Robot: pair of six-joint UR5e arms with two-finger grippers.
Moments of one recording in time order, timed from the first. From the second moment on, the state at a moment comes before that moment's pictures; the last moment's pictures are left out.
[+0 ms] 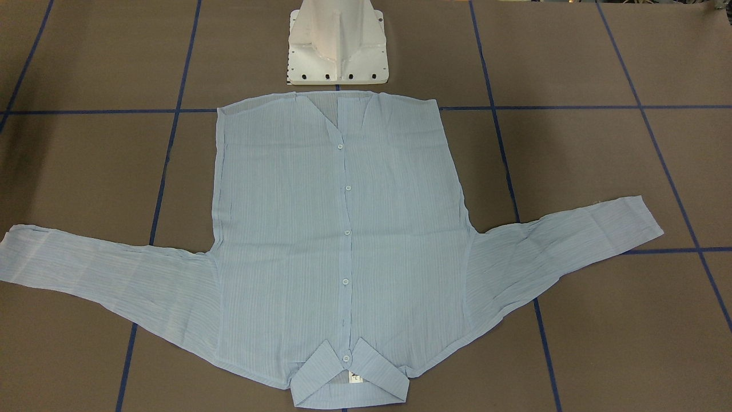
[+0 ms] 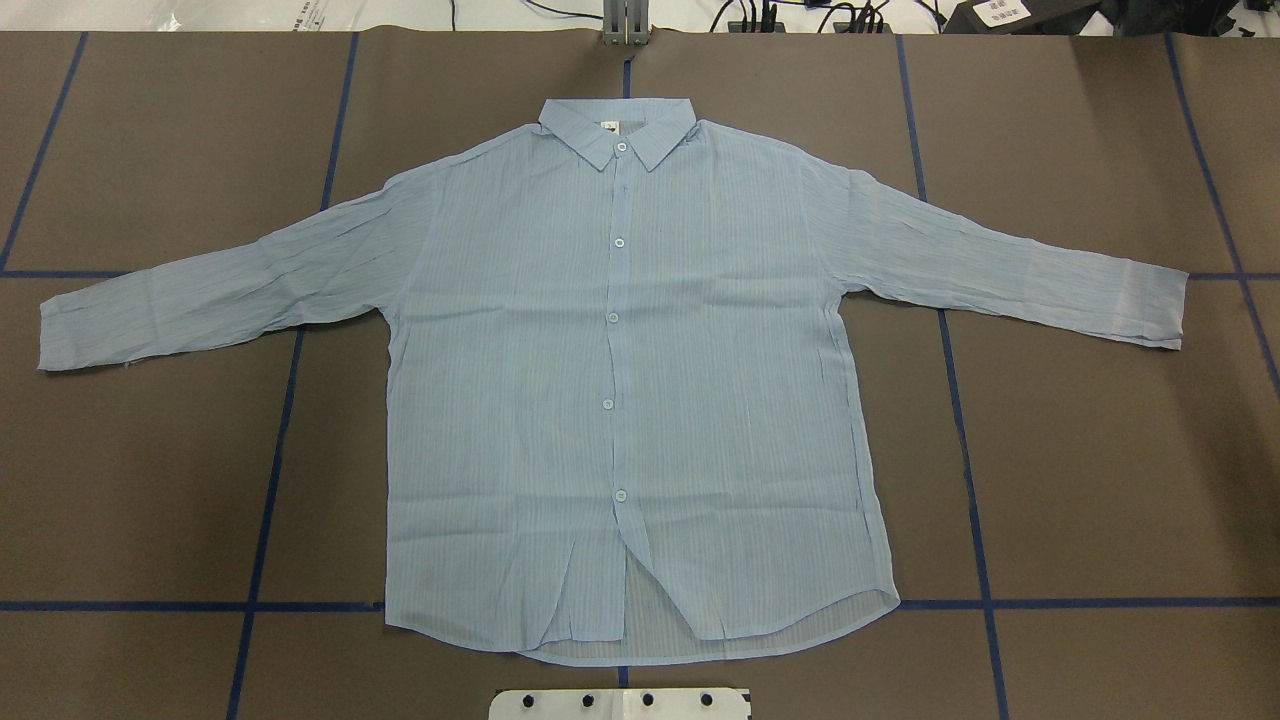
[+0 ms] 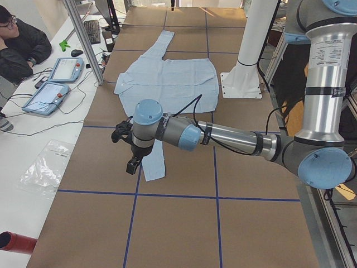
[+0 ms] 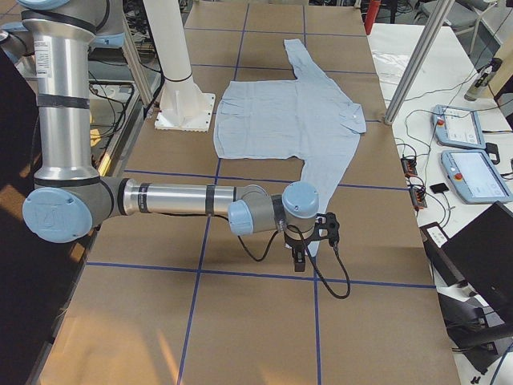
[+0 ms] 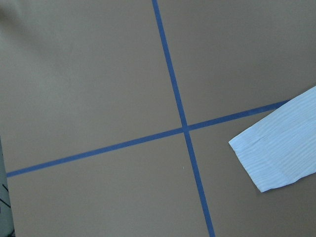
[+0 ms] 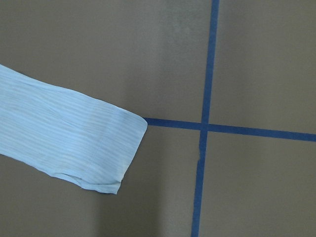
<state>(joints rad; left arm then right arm) -1.56 -1.58 -1.74 -1.77 -2.31 0.08 1.47 -1.59 1.58 -1.32 2.39 0.13</state>
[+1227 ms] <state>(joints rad) -1.56 -1.57 -1.64 -2.00 -2.32 -0.09 1.23 -1.53 1.40 -0.96 2.29 0.46</state>
